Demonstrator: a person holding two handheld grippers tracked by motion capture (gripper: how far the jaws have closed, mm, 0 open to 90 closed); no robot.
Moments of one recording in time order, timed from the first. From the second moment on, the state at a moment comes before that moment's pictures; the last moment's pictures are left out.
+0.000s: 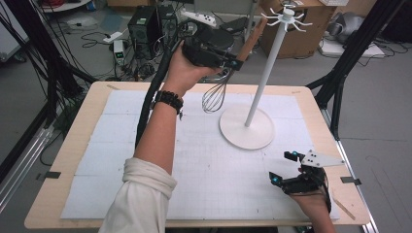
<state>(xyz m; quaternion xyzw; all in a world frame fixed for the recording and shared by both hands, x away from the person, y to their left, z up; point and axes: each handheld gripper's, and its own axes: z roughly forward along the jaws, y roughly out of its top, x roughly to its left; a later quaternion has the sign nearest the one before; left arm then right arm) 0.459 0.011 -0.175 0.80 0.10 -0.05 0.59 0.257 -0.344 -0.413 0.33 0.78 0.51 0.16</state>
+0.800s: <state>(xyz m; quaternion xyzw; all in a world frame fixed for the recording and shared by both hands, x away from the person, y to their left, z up) 0.470 -0.022 -0.176 0.82 0.12 -0.04 0.56 0.256 -0.347 -0.412 0.33 0.77 0.51 0.16</state>
